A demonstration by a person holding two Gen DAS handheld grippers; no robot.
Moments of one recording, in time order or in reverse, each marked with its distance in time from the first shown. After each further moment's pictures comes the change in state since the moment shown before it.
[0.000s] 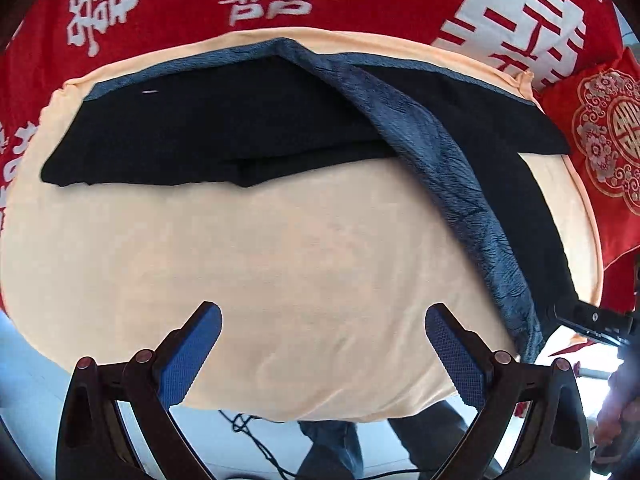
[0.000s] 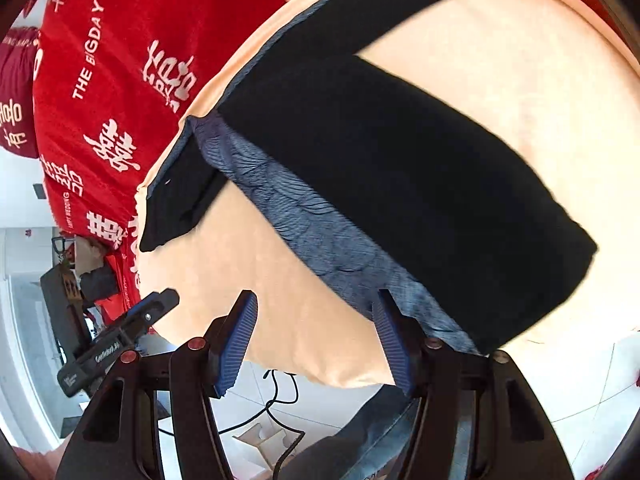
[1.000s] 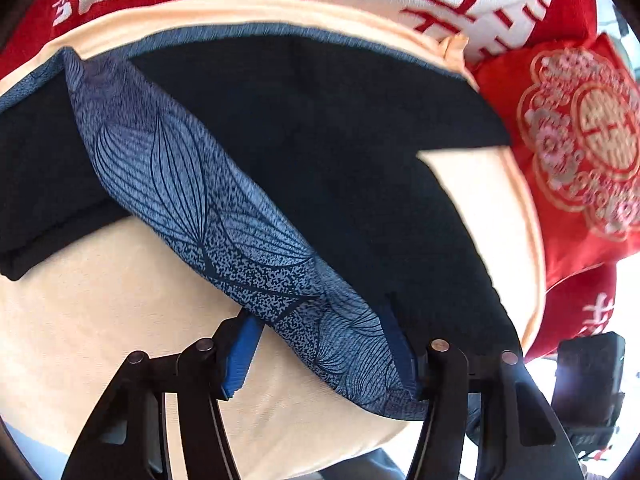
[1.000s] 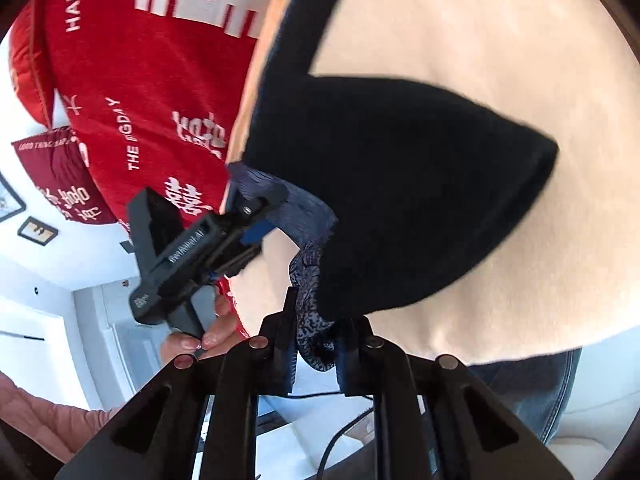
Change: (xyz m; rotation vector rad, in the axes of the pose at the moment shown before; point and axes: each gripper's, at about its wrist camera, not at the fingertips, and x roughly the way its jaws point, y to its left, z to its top) left arm 0.069 -0.121 0.073 0.041 0.108 -0.277; right arm -0.023 -0.055 0.033 0.160 -0.027 0.397
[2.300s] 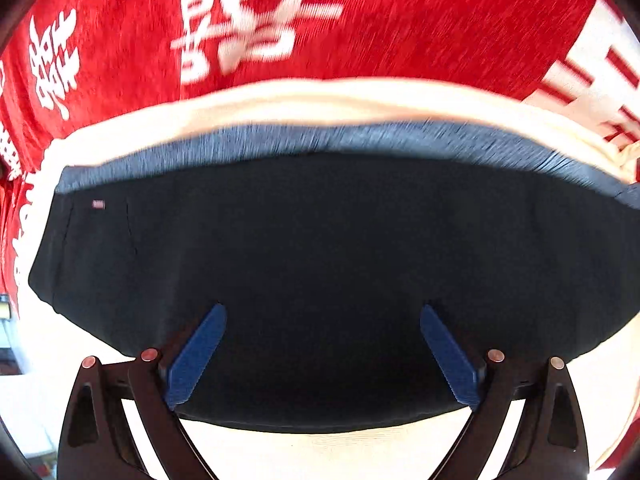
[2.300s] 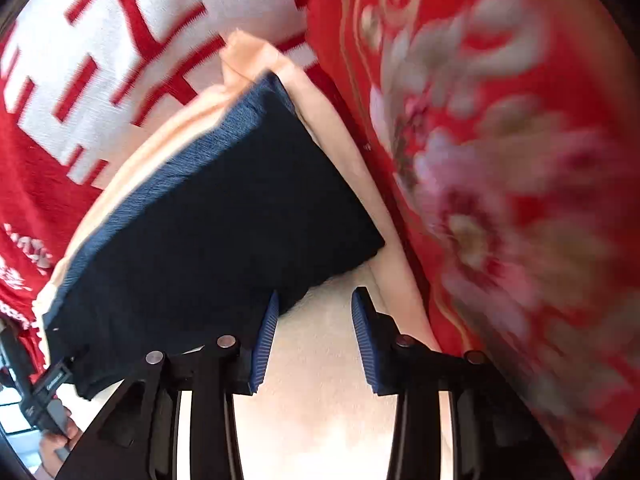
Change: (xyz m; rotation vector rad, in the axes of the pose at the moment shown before) left arm -0.023 0.095 0.113 -0.142 -0.125 0.506; right arm -0.007 0.016 0.220 -0.187 -0.160 -0.732
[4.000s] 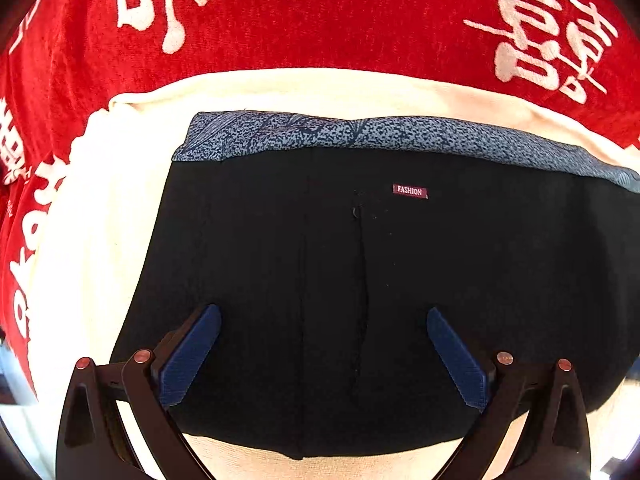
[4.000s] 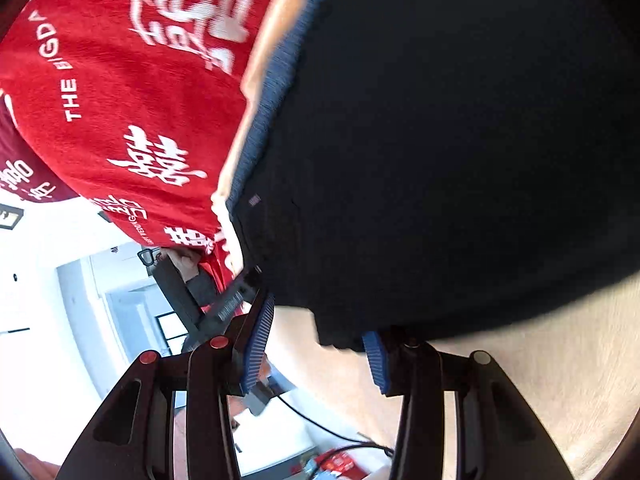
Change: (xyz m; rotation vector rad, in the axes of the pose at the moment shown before) left arm 0.080 0.318 -0.009 0.039 -0.078 -0.035; right arm 0.164 0.311 -0.184 0.092 0.348 0.703
